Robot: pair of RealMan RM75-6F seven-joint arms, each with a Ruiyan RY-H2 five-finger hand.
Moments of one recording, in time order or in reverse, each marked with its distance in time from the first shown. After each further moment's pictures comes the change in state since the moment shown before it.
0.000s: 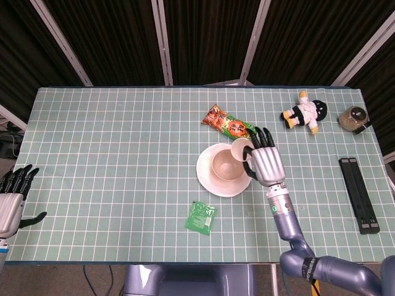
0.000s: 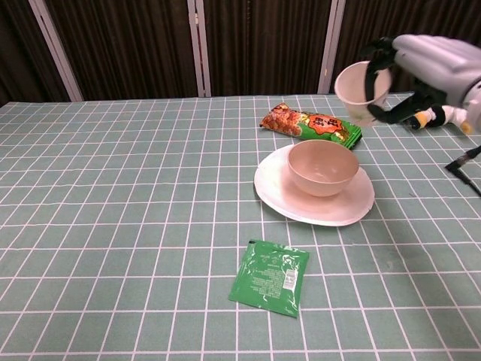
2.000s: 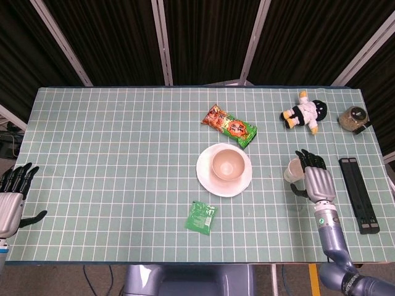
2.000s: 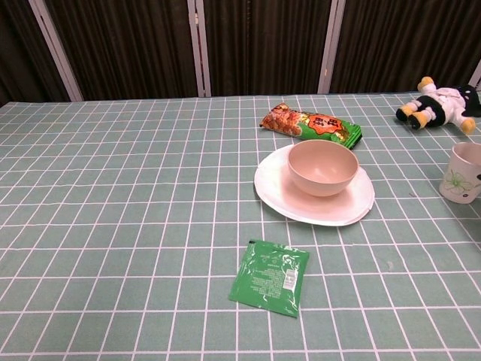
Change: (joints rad) left arm 0.002 0.006 -0.005 -0.019 0.012 0.021 0.016; right arm -0.183 0.176 -0.095 0.030 0.133 -0.105 0.195
